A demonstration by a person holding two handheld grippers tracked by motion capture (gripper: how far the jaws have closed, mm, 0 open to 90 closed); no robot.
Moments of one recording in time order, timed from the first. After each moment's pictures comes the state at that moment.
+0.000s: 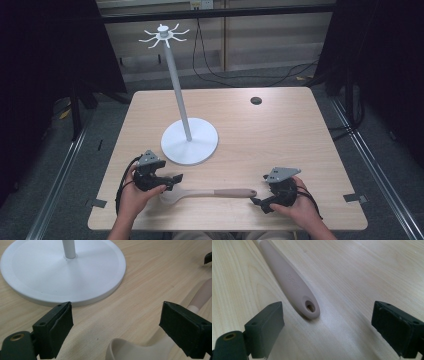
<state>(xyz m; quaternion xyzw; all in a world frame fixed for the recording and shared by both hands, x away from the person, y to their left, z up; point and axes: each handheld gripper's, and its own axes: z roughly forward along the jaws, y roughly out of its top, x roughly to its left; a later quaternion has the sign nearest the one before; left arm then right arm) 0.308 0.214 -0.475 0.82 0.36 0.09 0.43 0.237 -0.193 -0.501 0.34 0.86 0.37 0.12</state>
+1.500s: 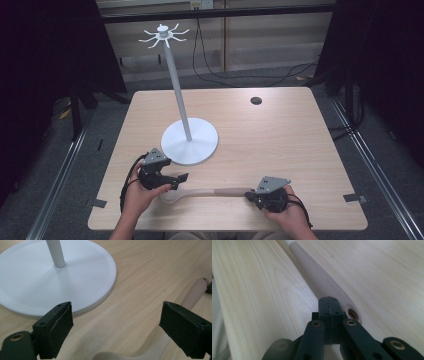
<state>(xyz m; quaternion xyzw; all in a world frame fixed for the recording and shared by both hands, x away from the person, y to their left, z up) 0.309 0.199 -0.468 0.83 0.34 0.10 0.43 0.217 -0.163 -0.502 0.31 0.86 0.37 0.14</state>
